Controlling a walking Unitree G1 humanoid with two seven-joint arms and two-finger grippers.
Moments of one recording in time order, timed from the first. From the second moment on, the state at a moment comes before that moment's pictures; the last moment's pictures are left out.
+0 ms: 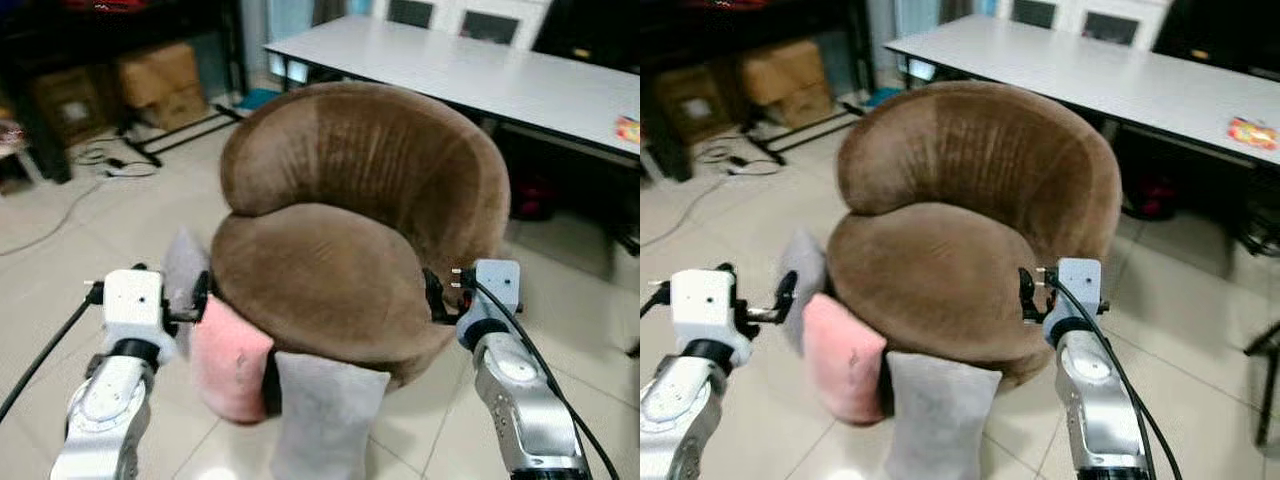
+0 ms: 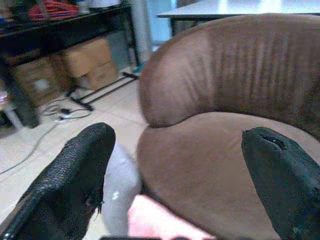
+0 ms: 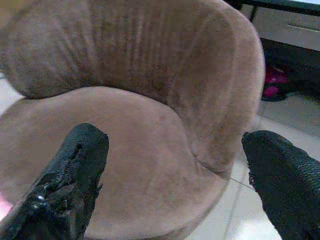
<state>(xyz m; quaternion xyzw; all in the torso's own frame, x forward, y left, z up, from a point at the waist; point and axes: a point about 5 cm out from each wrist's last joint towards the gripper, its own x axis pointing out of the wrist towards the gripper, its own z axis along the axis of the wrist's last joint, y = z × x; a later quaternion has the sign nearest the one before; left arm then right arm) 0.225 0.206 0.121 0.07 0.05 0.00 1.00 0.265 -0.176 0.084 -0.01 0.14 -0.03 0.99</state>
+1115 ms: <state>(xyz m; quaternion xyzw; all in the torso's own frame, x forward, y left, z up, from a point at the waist) 0.225 0.210 0.118 0.09 0.05 0.01 0.99 0.267 -0.172 0.081 -0.01 0.15 0.03 0.99</state>
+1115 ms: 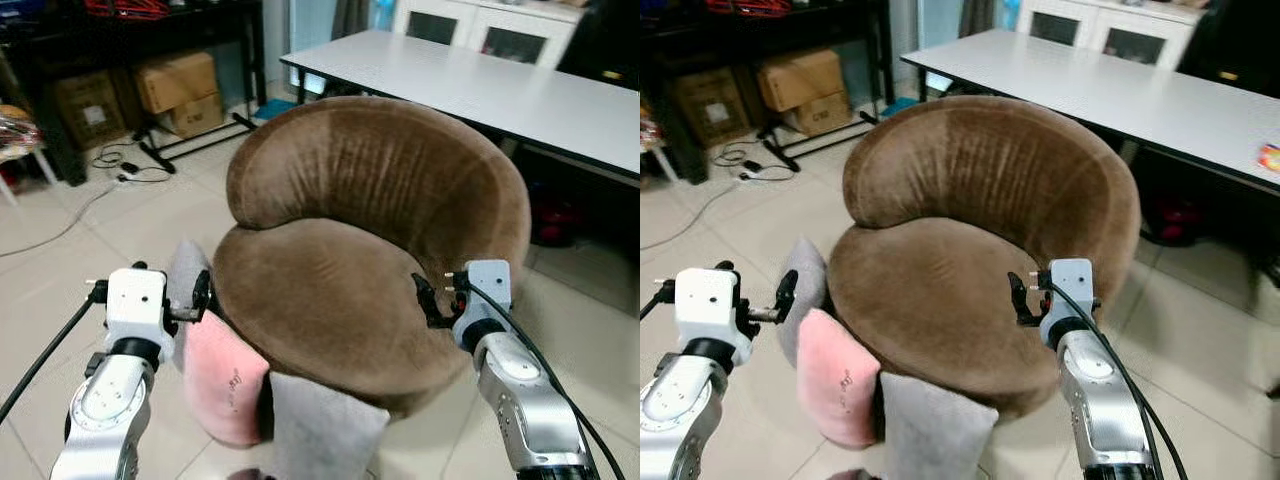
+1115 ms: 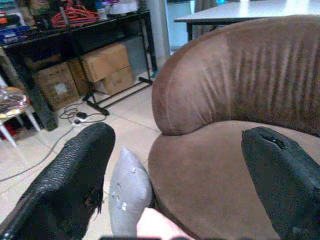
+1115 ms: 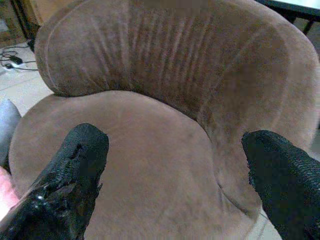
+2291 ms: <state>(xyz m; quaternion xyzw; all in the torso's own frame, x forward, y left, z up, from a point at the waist) 0.208 0.222 0.110 0.09 0.06 0.03 0.99 0.267 -0.166 0.073 -0.04 0.17 0.06 0.98</state>
